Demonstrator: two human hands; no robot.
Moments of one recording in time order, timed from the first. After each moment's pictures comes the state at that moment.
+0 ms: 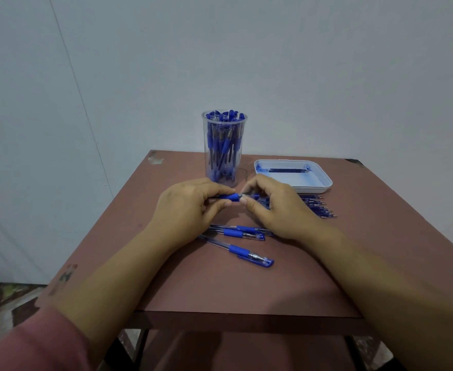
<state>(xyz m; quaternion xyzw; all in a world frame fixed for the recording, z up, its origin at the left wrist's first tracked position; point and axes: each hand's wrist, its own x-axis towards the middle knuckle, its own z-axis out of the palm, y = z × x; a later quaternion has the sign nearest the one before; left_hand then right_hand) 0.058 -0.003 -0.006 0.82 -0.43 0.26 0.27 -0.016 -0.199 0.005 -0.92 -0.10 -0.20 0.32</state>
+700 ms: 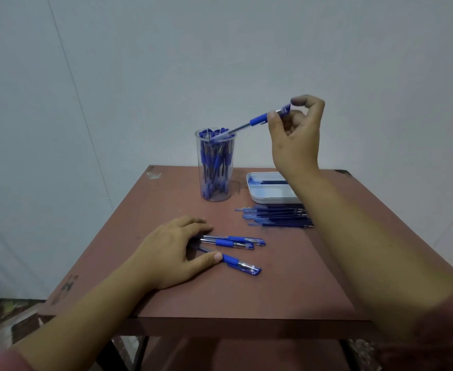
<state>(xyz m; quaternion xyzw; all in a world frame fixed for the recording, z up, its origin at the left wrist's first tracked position) 0.031 0.028 -0.021 0.88 -0.42 0.08 0.18 0.014 -0.213 0.095 -0.68 -0.03 -0.50 0.54</state>
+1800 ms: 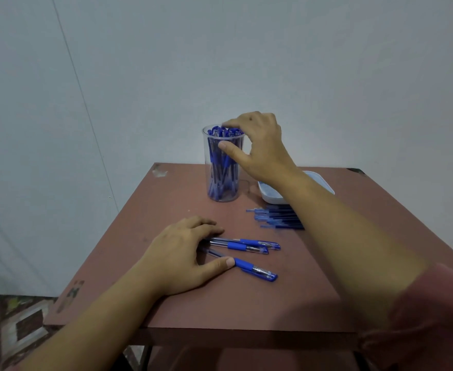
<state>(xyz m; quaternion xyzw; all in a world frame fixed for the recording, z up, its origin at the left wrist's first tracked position) 0.035 0.028 -0.021 0.88 -0.42 0.08 0.20 0.067 -0.196 0.073 -0.88 -0.12 -0.42 0.18</state>
